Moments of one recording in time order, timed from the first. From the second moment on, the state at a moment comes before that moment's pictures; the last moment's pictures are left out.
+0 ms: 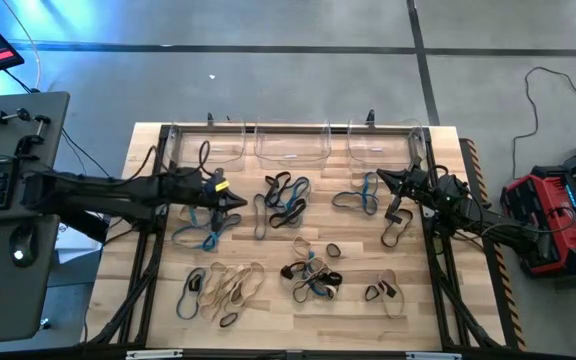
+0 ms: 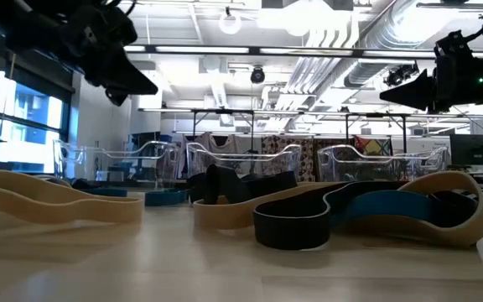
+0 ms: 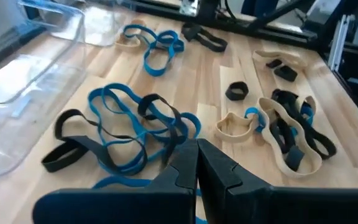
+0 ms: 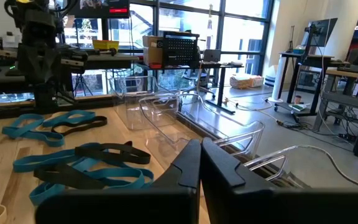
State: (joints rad) left arm 0.11 0.89 0.42 0.04 0.06 -0.16; right arm -0.38 0.01 0.01 0.03 0.13 -0.07
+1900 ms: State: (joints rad) left arm -0.32 1.46 0.81 -0.34 -0.03 -0.23; right arm -0.38 0.01 0.01 0.03 0.13 -0.07
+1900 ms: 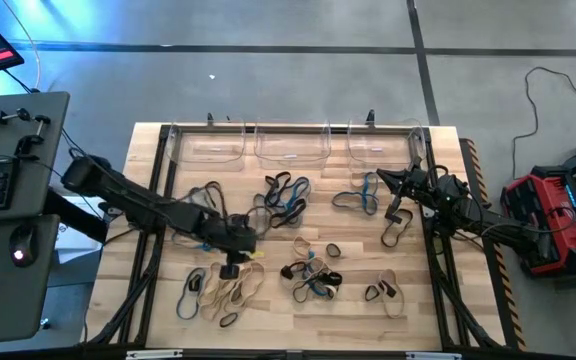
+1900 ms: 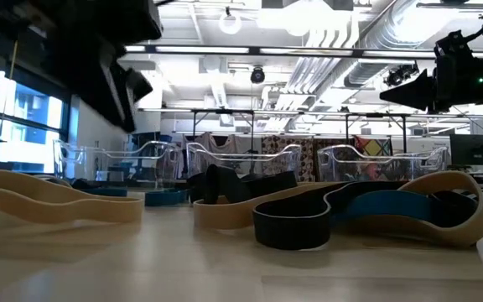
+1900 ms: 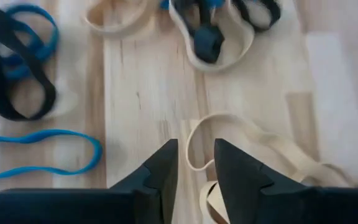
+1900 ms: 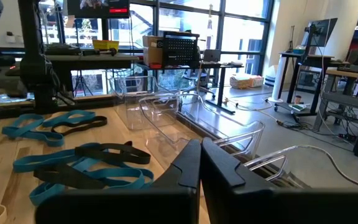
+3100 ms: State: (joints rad) left arm -0.29 1.65 1.02 -0.53 -0.05 -0.11; right arm -0.38 0.01 0.01 0.03 0.13 -0.07
